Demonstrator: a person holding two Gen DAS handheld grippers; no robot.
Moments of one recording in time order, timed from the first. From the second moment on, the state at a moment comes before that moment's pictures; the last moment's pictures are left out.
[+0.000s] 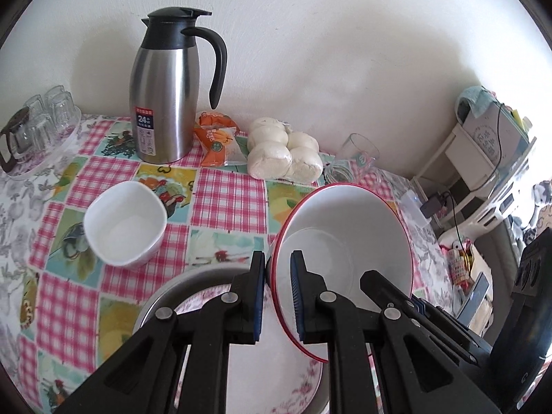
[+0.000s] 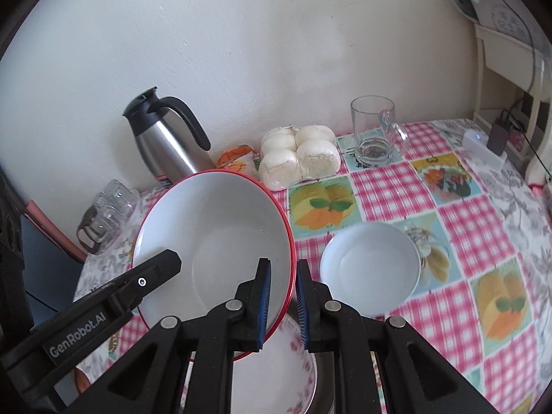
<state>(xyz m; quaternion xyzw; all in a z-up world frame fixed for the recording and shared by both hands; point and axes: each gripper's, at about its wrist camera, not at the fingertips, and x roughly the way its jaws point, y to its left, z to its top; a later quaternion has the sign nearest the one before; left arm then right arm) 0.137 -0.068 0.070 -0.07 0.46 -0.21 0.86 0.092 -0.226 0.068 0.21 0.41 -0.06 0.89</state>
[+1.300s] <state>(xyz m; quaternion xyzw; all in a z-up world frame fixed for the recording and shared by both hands) 0.110 -0.027 0.002 -0.06 0.55 -0.14 0.82 0.061 -0.183 0.008 0.27 0.48 -0.04 0.84</state>
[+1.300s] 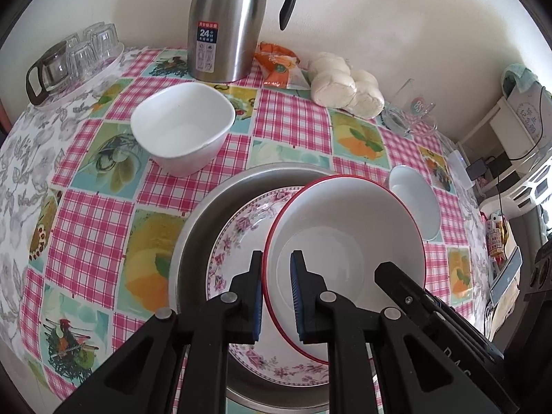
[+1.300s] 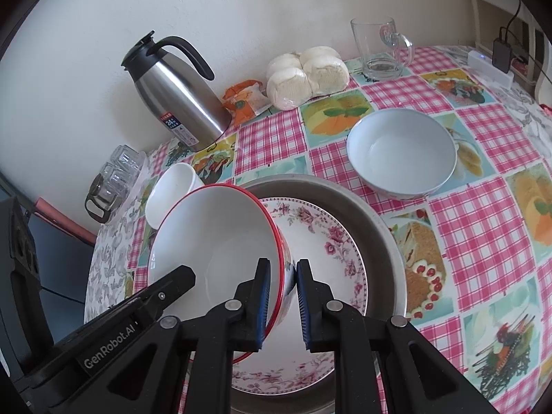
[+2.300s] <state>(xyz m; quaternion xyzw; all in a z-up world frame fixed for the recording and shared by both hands) 0.116 -0.038 -0.018 -0.05 0.57 -0.15 0.81 0.068 -0.192 -0.015 0.28 0.51 -0.05 0.81</state>
